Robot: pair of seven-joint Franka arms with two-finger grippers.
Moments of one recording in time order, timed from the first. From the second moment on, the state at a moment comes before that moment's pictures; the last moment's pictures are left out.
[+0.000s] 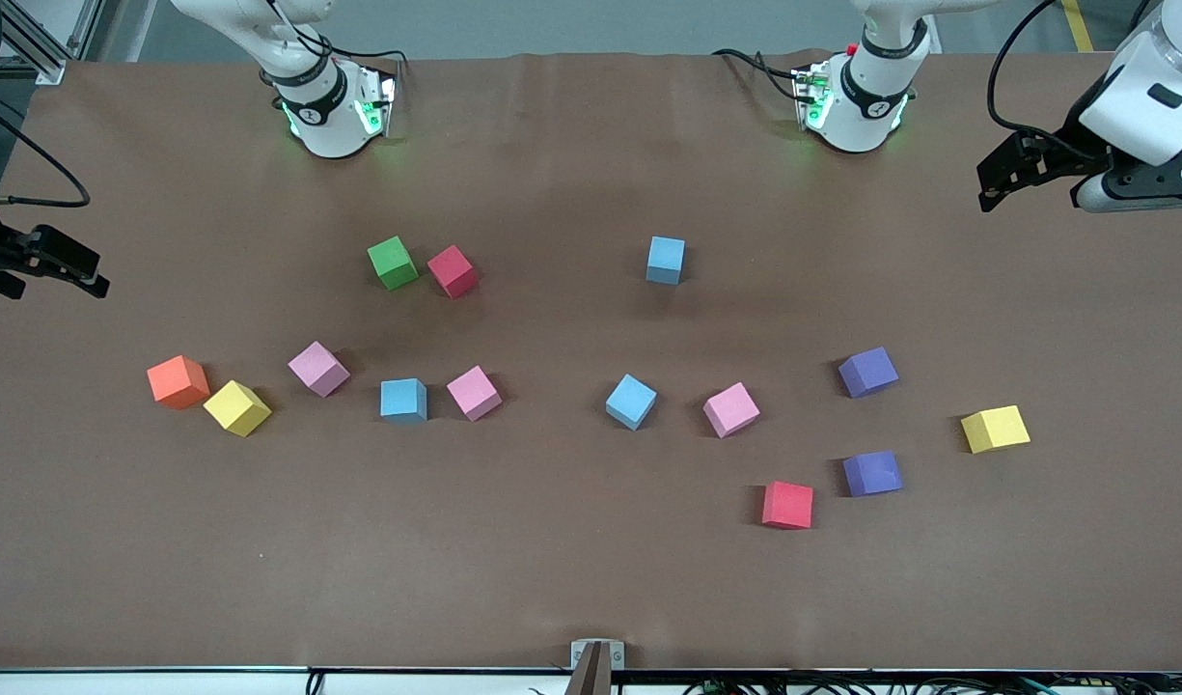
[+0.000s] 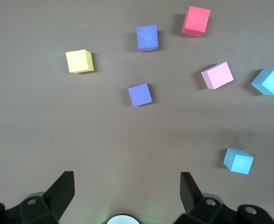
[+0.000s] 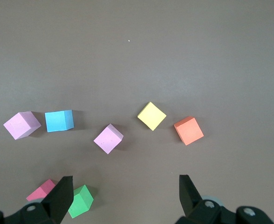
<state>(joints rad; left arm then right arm) 0.07 -0.12 -0.23 -1.62 0.01 1.49 -0.16 -0.05 0.00 -0.03 -1.62 0.02 1.68 -0.08</state>
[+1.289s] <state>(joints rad) -0.03 0.19 -0.46 -1.65 0.00 1.79 -0.57 -0.05 0.00 -0.03 -1.61 0.02 1.68 -0.08</state>
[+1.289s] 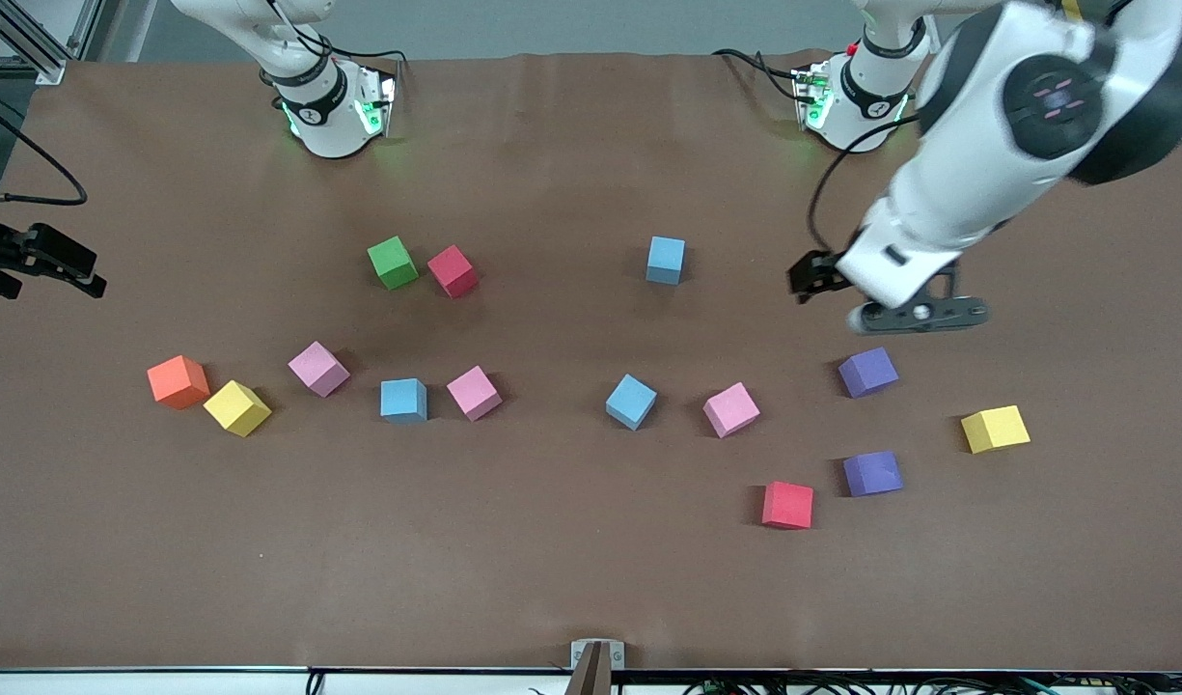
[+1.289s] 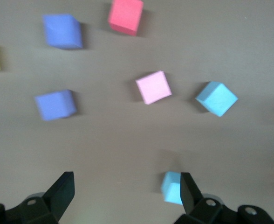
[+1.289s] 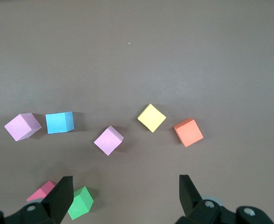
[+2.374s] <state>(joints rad) -0.40 0.25 -0.47 -2.20 0.08 2.34 -0.67 0.13 0.20 -0.02 -1.64 0.05 1.72 -0.07</state>
